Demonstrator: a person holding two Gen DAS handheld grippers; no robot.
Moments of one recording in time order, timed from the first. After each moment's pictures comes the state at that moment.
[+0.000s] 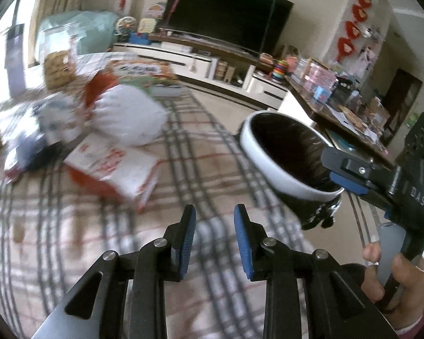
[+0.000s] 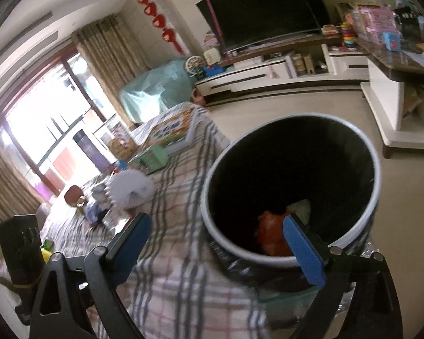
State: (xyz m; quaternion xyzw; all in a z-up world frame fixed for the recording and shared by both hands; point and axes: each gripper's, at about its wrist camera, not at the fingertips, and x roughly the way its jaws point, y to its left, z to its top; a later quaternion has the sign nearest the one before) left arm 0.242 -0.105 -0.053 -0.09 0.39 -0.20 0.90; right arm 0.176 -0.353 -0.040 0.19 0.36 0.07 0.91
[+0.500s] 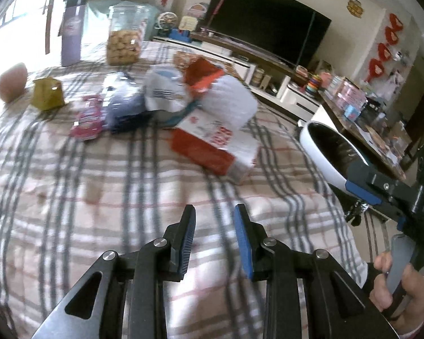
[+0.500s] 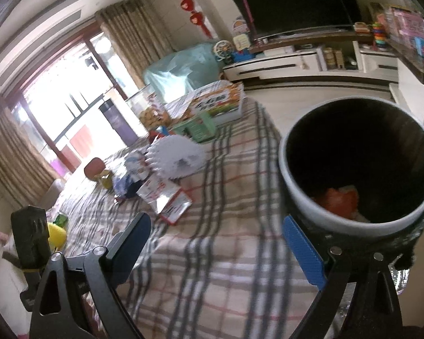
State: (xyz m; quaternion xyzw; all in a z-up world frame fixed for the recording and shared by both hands) left arm 0.200 -0.030 -0.057 -0.12 0.39 -0.13 0.90; right arm 0.175 -0.275 -0.050 0.17 0.38 0.13 0.90
